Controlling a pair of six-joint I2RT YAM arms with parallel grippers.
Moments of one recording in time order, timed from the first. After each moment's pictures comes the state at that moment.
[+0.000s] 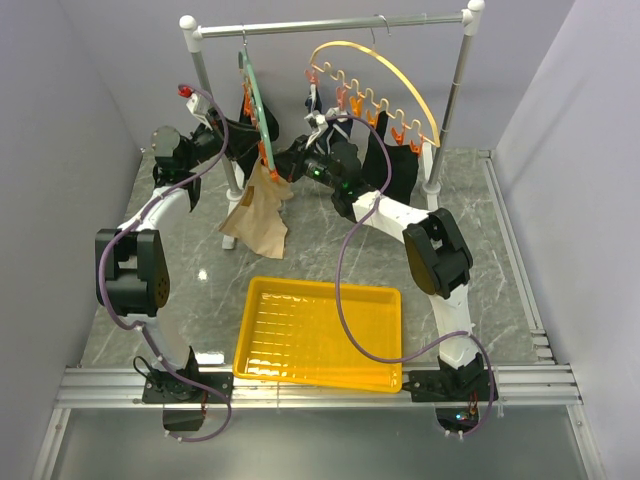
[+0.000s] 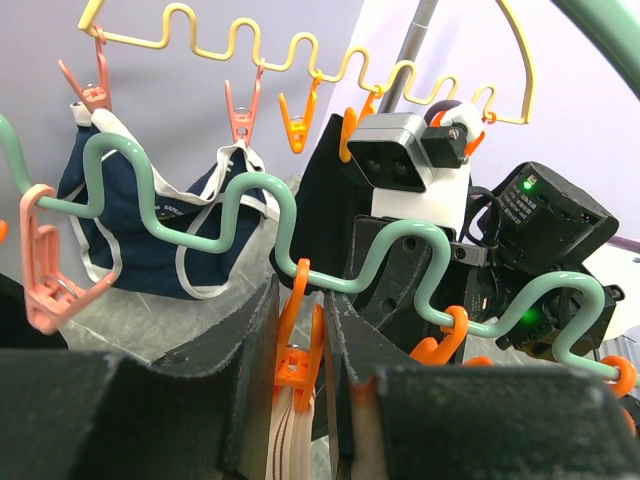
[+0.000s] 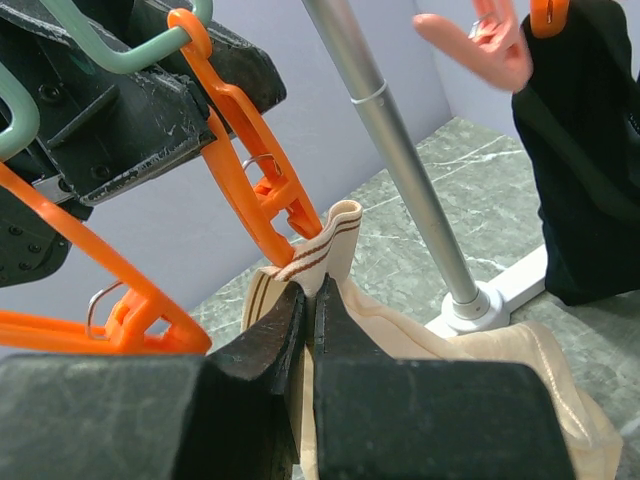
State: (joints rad) left arm -0.03 1.80 1.33 0.87 0.97 -0.62; right arm 0.58 2.14 1.63 0.70 -0.52 0.59
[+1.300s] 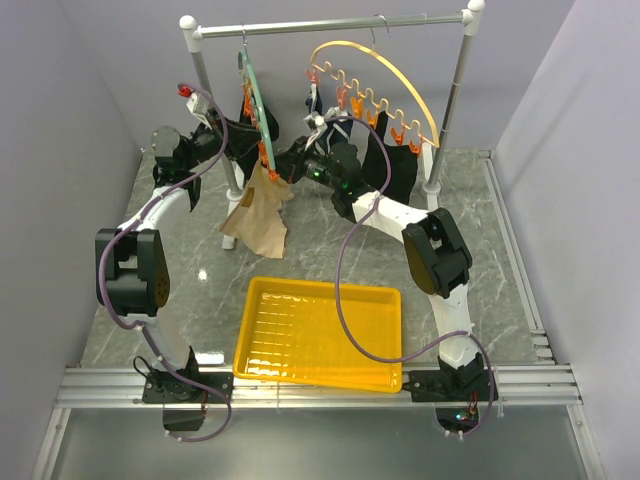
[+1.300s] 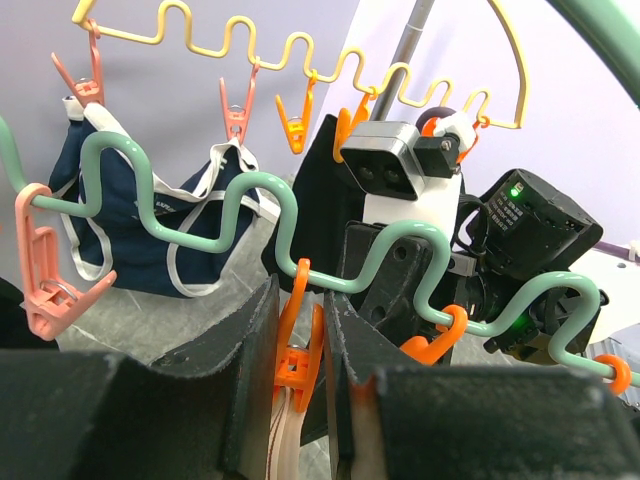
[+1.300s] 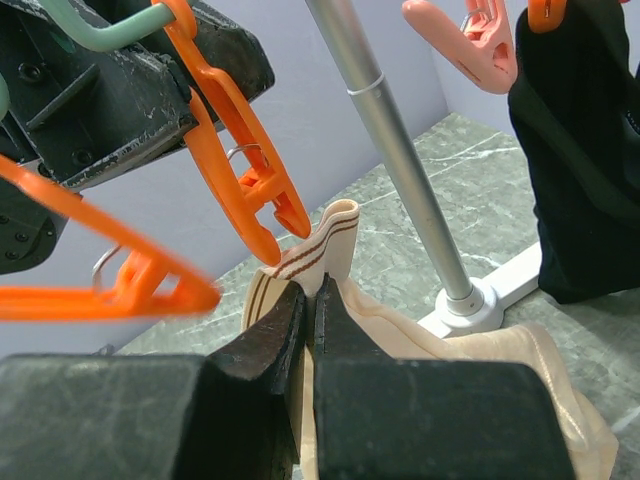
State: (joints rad) left arm -0.03 1.80 1.33 0.87 0.98 -0.65; right arm 0.58 2.15 1.62 0.70 -0.53 0.56
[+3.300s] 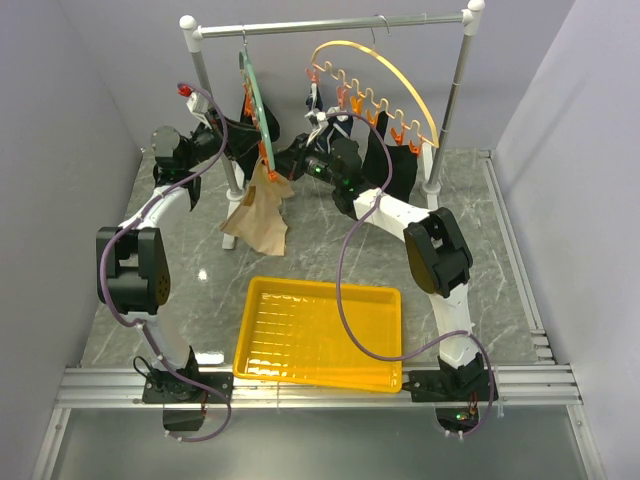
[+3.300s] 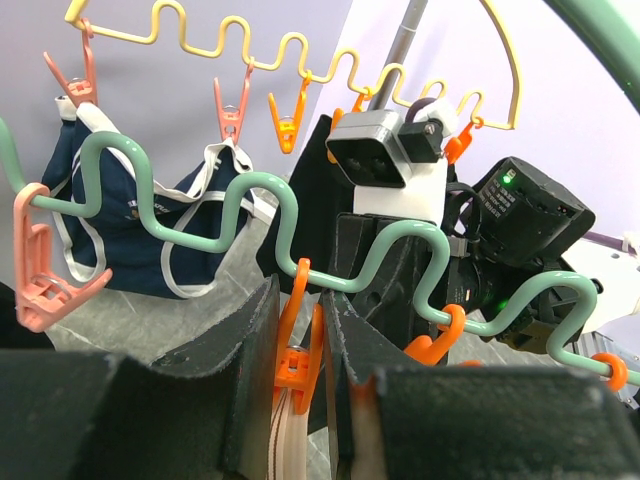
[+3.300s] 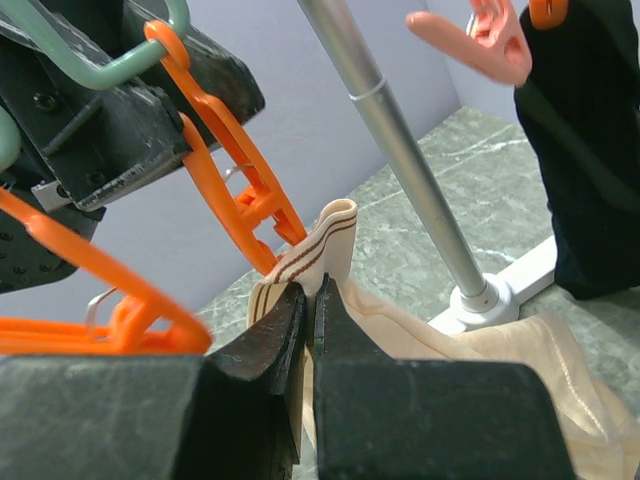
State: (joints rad) left arm -0.03 1.81 1.34 0.90 0.99 -0.68; right arm 0.57 2.15 1.66 0.66 -0.54 0.62
